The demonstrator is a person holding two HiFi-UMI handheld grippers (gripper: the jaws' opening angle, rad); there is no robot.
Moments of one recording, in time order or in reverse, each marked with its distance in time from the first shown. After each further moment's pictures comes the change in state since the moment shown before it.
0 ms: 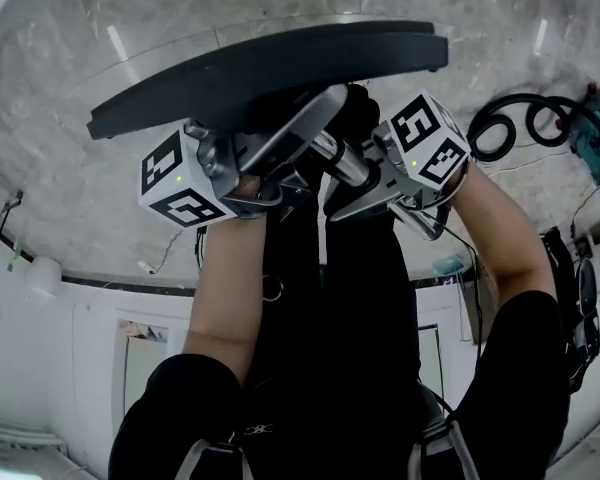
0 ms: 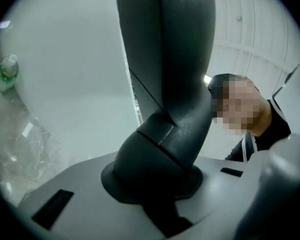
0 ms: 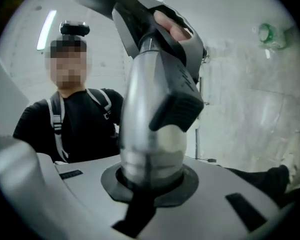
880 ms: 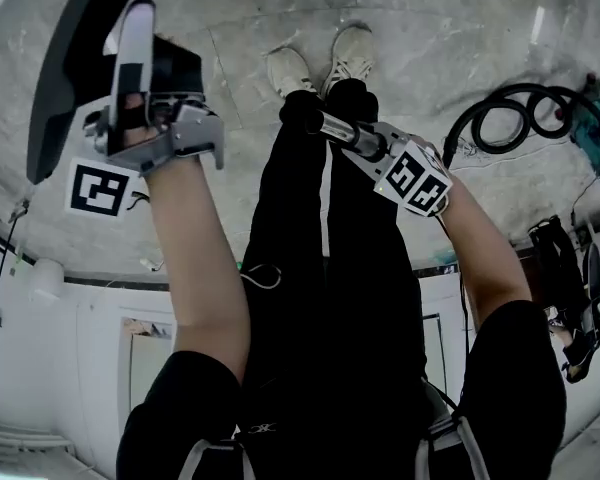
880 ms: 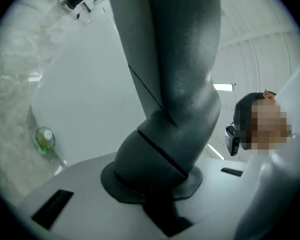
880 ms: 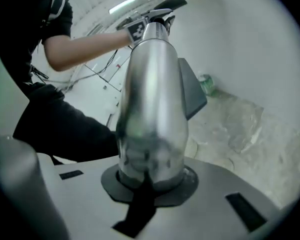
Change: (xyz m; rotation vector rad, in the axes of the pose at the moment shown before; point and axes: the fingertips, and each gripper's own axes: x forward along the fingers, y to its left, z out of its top) left arm -0.076 0.069 0.142 0.204 -0.323 0.369; right arm -0.084 -0.146 -0.074 -0.232 0.159 -1.135
